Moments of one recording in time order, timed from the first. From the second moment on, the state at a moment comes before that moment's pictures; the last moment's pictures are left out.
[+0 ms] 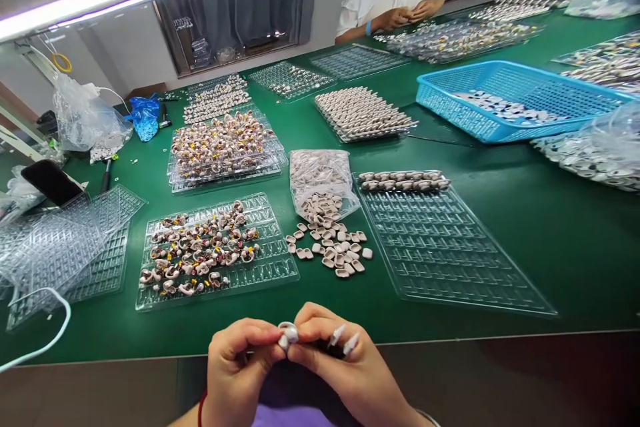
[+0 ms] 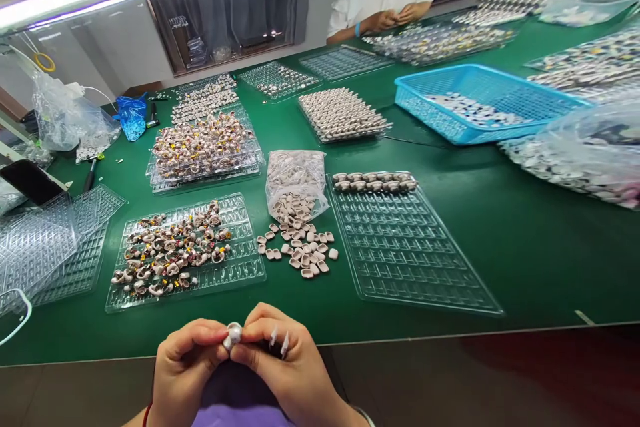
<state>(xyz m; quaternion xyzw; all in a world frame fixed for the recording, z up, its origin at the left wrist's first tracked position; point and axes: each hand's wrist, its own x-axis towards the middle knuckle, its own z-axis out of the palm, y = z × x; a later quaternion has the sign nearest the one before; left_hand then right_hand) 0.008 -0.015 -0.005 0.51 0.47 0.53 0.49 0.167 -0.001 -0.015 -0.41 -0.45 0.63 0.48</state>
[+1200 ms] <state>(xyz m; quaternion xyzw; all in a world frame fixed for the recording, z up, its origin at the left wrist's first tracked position) -0.003 -0.011 -0.004 0.63 0.49 0.44 0.42 0.167 -0.005 -0.021 -0.37 -0.72 0.33 0.48</state>
